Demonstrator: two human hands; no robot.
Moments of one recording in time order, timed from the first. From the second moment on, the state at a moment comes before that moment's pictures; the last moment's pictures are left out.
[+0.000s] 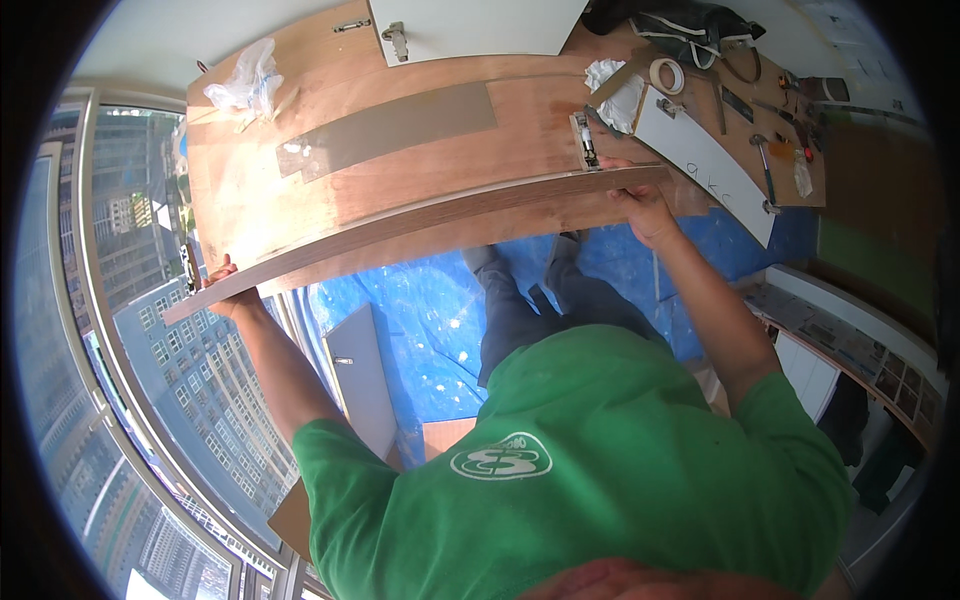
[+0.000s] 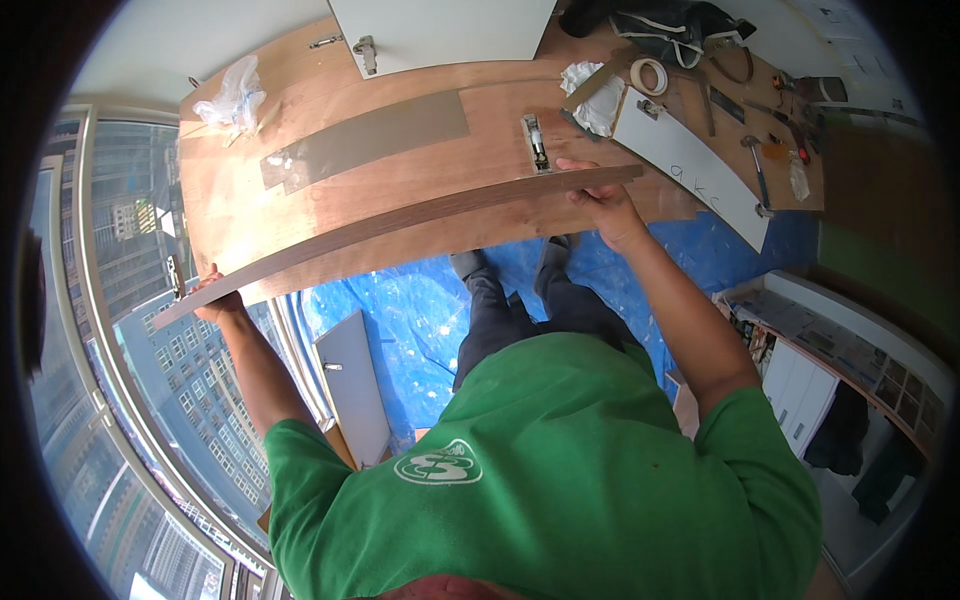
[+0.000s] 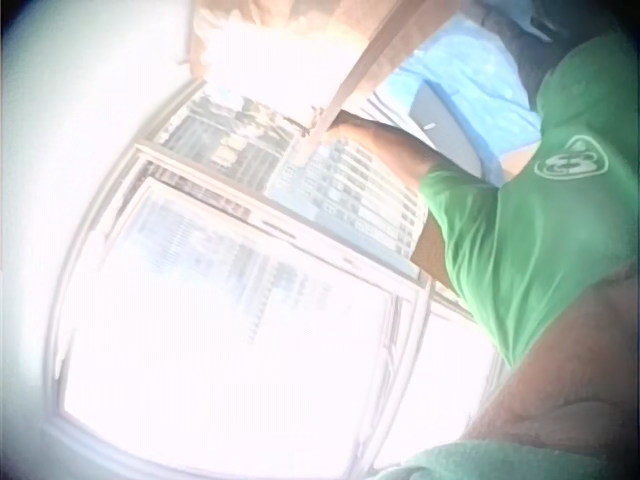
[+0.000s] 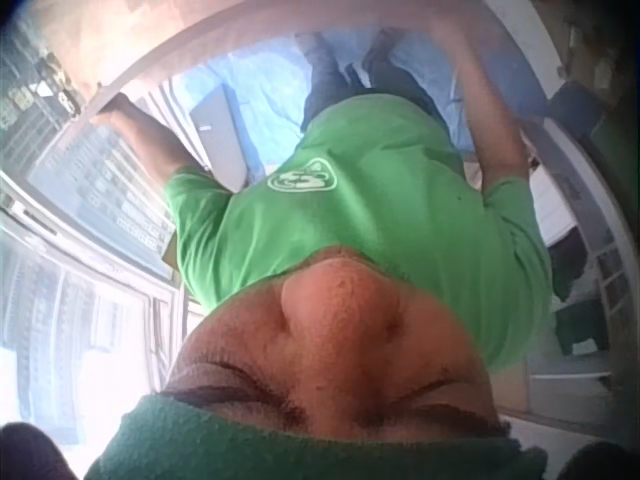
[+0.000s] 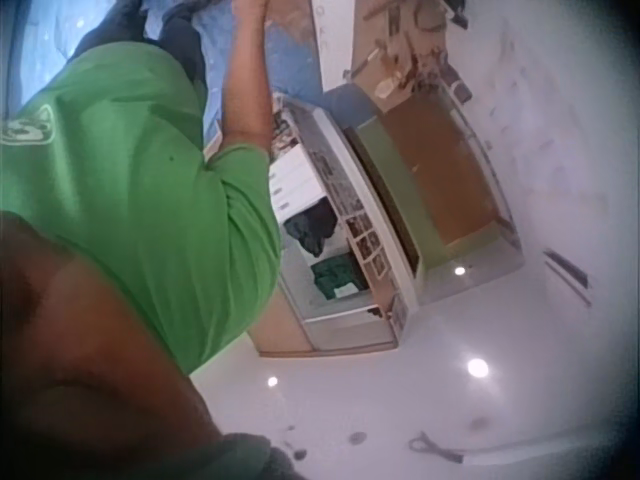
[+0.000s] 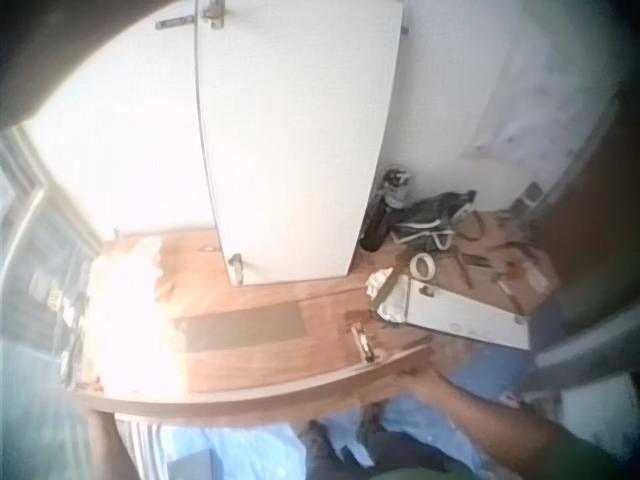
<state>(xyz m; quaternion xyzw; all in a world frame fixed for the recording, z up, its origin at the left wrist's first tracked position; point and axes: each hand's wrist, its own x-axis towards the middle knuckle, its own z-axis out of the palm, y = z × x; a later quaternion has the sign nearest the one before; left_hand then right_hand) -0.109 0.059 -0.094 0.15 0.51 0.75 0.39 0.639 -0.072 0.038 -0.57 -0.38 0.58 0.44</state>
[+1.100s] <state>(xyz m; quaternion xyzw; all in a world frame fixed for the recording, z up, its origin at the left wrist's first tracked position) 0.294 -0.055 0.227 0.66 0.36 0.30 0.58 0.628 -0.068 0.038 -0.59 -0.43 0.55 0.41</state>
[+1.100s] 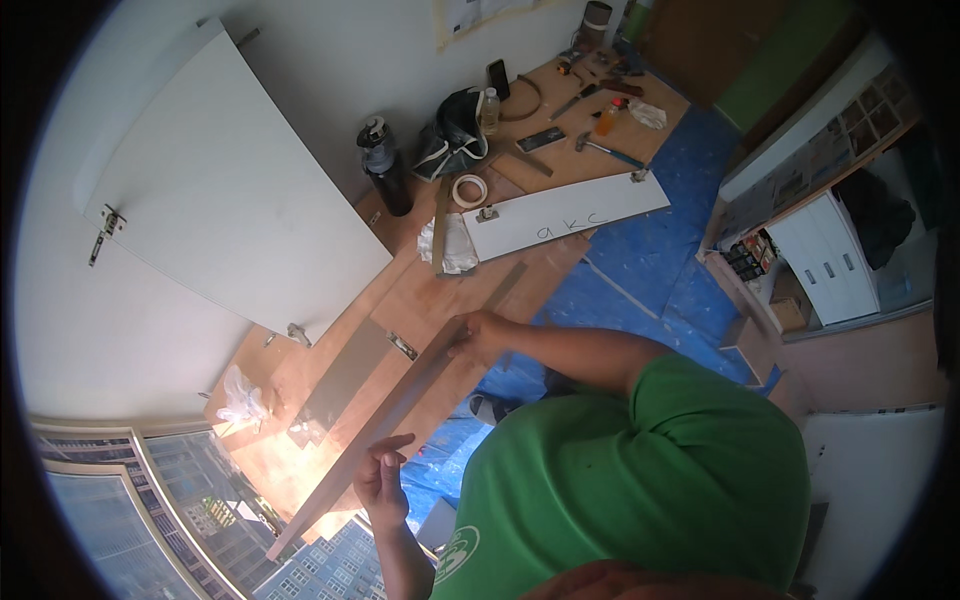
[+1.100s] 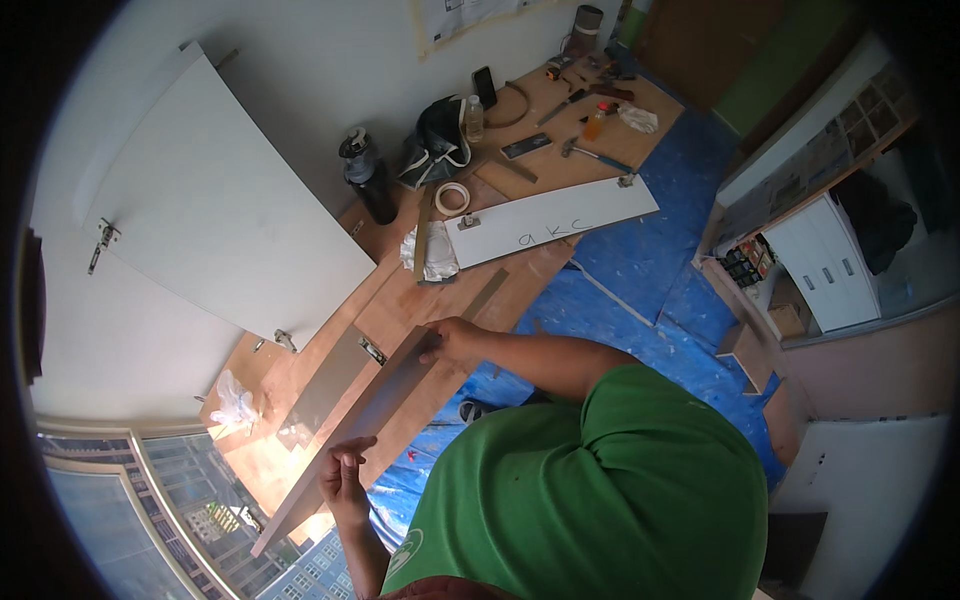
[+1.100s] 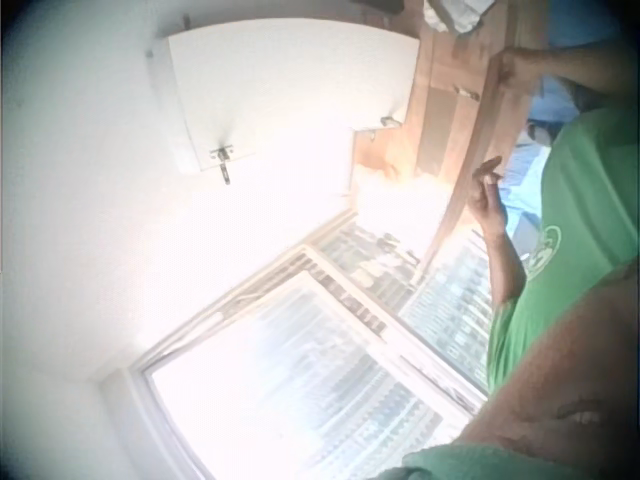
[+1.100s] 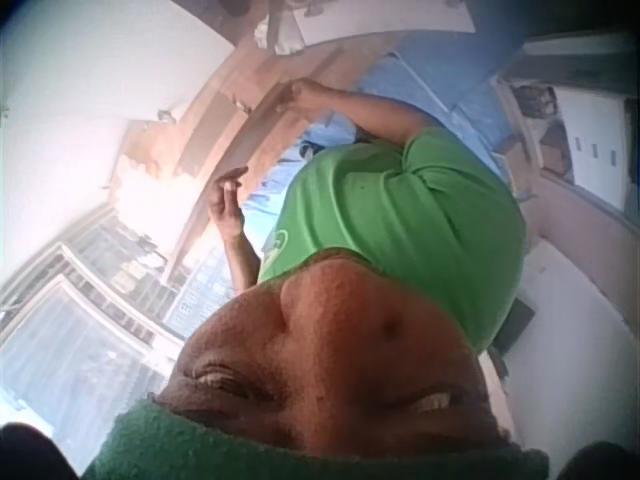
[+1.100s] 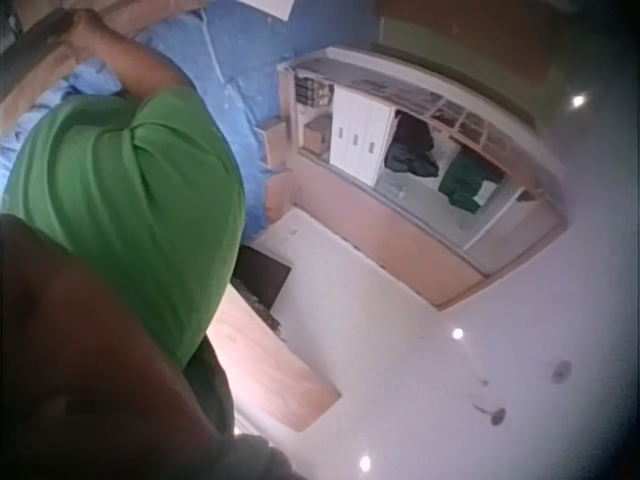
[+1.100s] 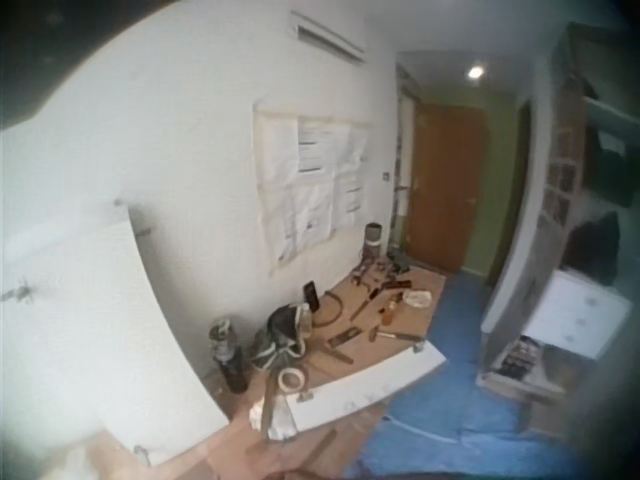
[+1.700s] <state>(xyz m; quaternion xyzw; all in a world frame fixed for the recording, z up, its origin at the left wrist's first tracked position) 0.401 0.003 0.153 0.61 0.74 0.17 0.22 0.729 -0.082 0.031 -0.59 -0.60 0.41 0.36</state>
